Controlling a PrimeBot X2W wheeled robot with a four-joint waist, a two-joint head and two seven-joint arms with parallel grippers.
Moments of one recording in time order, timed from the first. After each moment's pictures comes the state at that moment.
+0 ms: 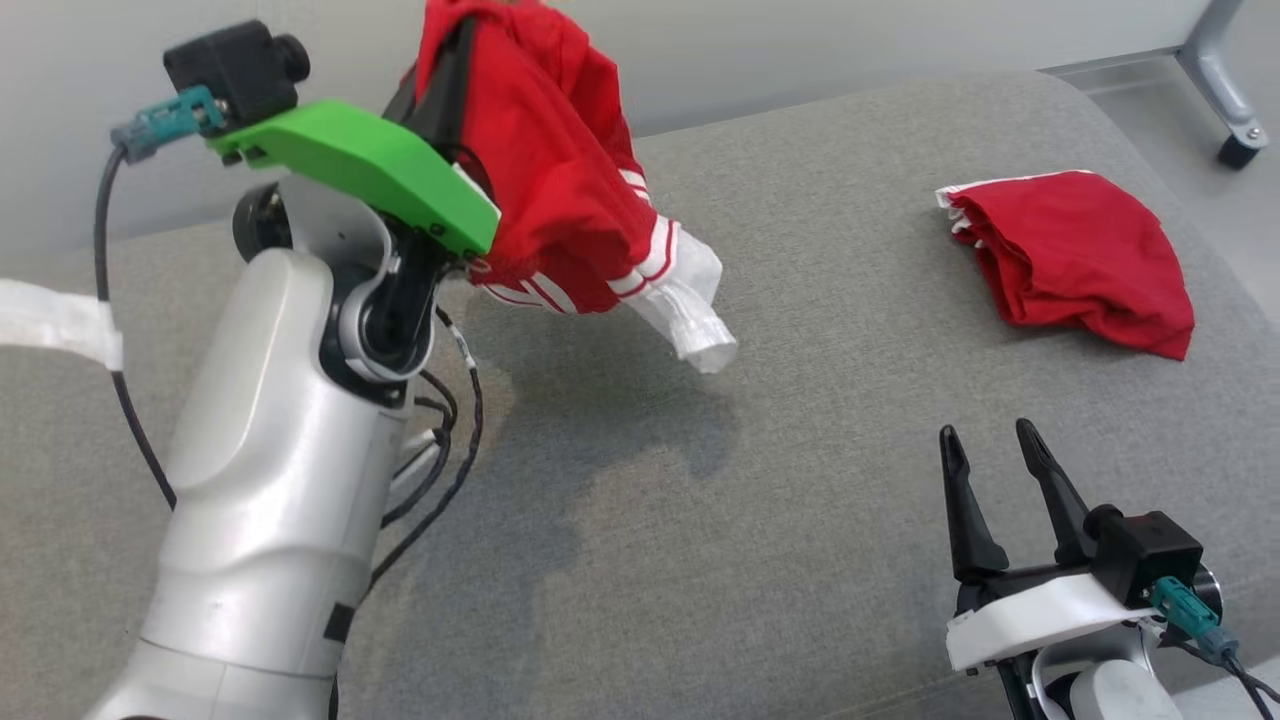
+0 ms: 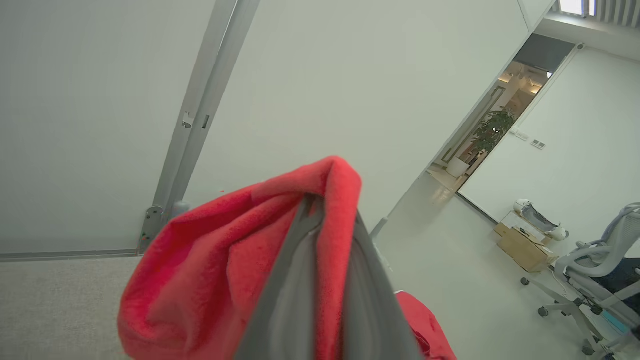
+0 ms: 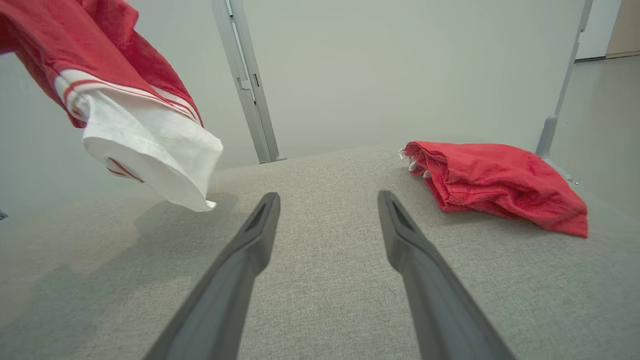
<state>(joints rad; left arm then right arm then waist) -0.83 0.07 -0.33 0.44 -0.89 0.00 0.11 -0.03 -0.05 0.05 0.12 0.19 0.13 -0.26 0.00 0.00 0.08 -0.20</state>
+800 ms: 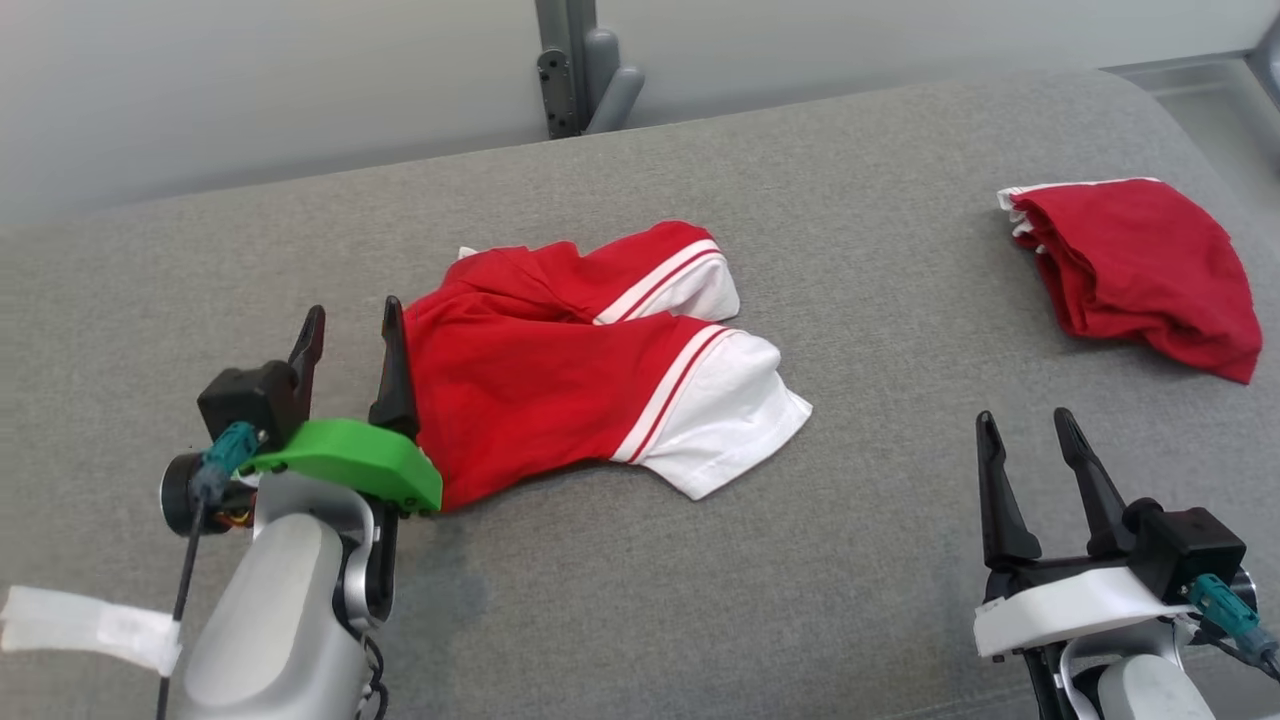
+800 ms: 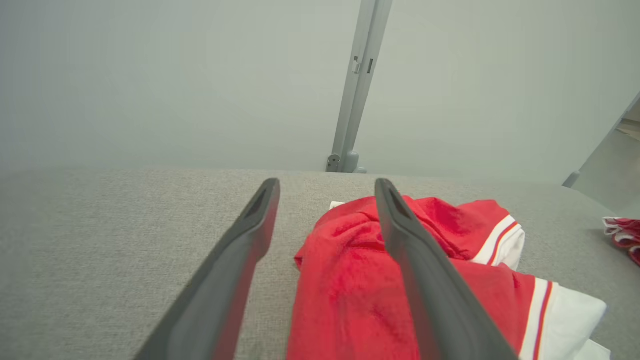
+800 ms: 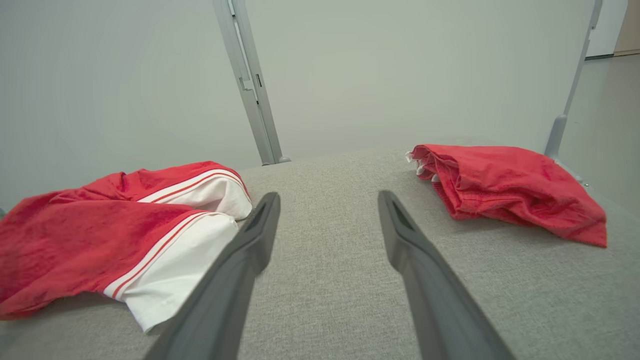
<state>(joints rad) -0.51 0.15 -0.34 0.60 -0.55 0.06 -0.26 -0.02 -0.05 0.00 0.10 0.20 0.13 -0.26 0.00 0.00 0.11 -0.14</state>
